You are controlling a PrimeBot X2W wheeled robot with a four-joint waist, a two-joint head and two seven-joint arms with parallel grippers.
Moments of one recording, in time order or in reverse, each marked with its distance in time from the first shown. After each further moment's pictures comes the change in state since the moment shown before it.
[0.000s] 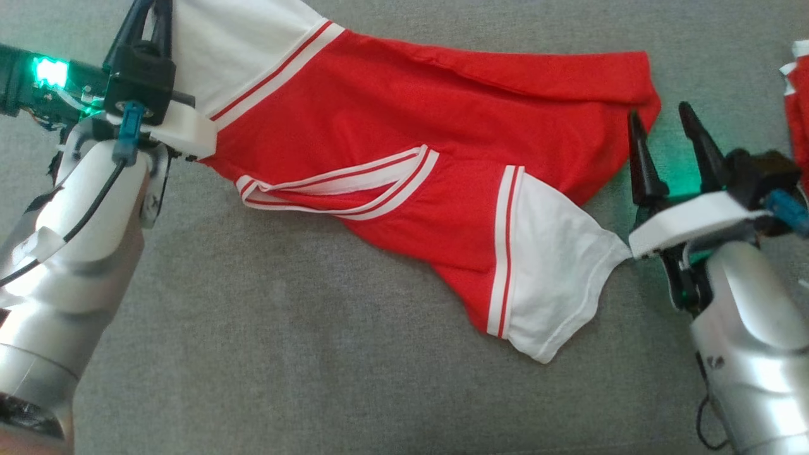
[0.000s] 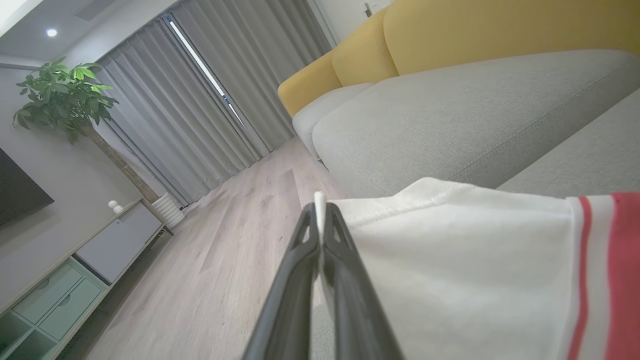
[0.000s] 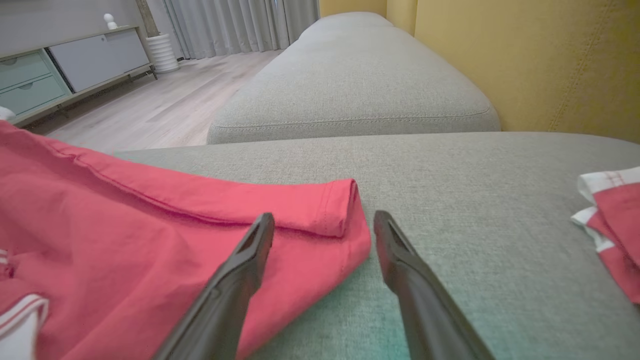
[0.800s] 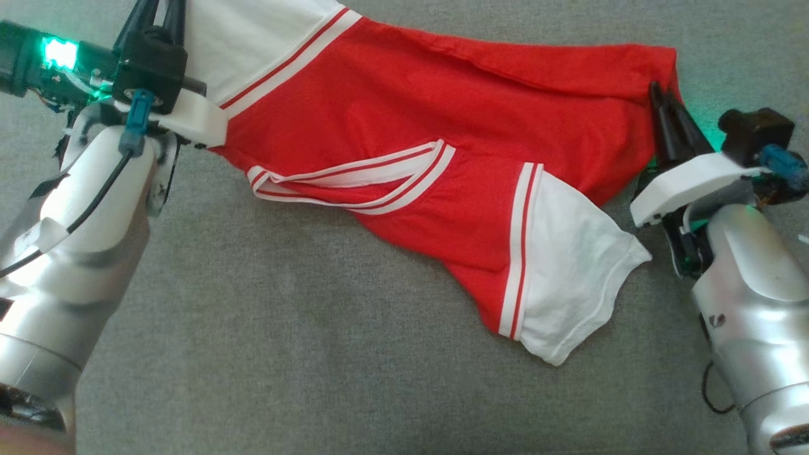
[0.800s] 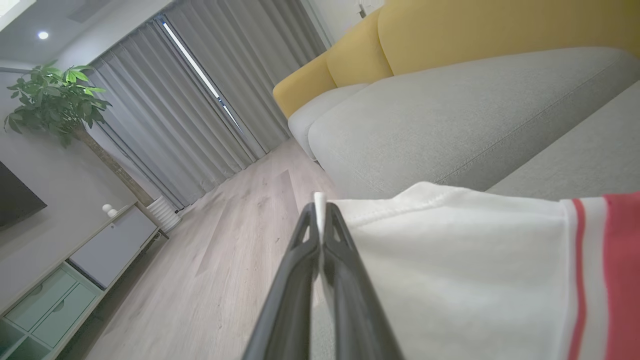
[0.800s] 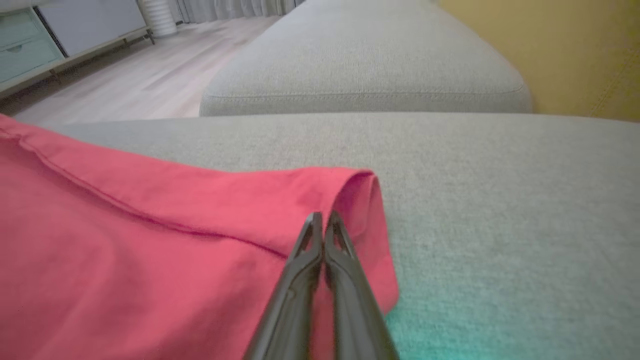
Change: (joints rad) left arm -0.028 -0.008 -0.015 -0.025 0.008 -0.016 0.000; right arm -0.172 -0.016 0.057 0.221 0.005 0.000 0.000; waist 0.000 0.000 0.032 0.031
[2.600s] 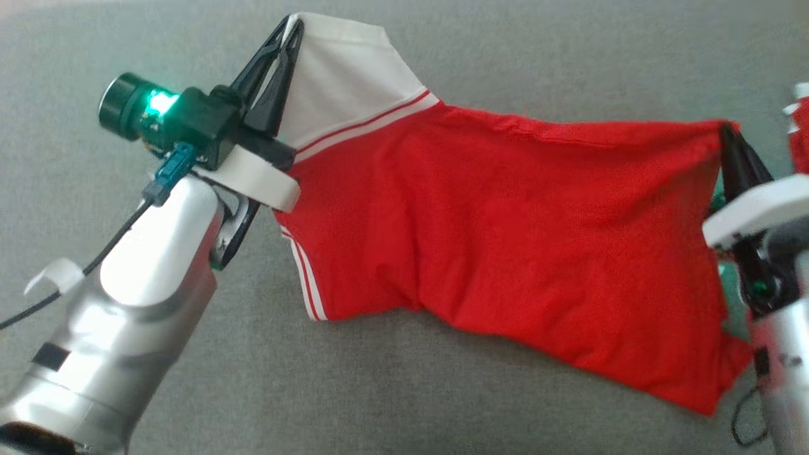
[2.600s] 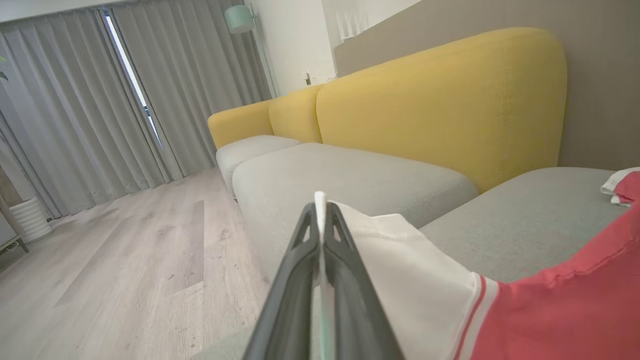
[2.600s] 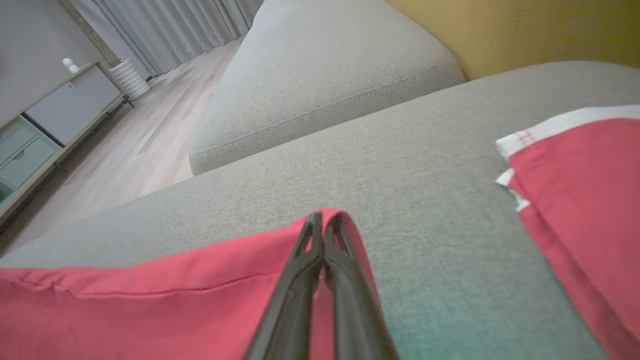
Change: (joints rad) left arm 0.188 -0.075 0.071 -0.238 -0.109 -0.233 0.033; right arm 0.257 -0.048 -0.240 -0.362 0.278 0.000 0.384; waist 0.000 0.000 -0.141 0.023
